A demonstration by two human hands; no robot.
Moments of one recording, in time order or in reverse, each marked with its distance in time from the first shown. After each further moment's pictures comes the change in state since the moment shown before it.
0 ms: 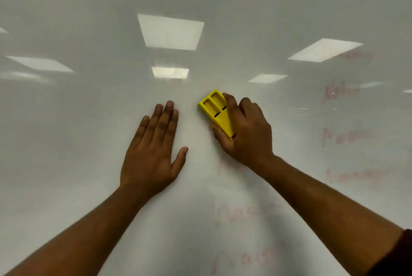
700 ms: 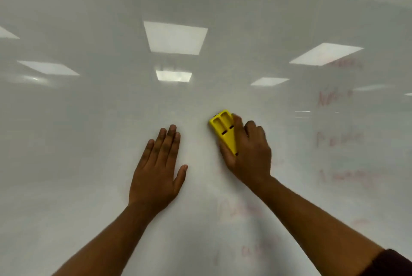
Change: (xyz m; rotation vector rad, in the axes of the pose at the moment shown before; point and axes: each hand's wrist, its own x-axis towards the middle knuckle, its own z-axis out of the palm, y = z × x) left_hand -0.048 0.007 -0.005 -0.024 -0.054 -0.045; right_hand -0.045 -0.012 -0.002 0.012 0.000 0.167
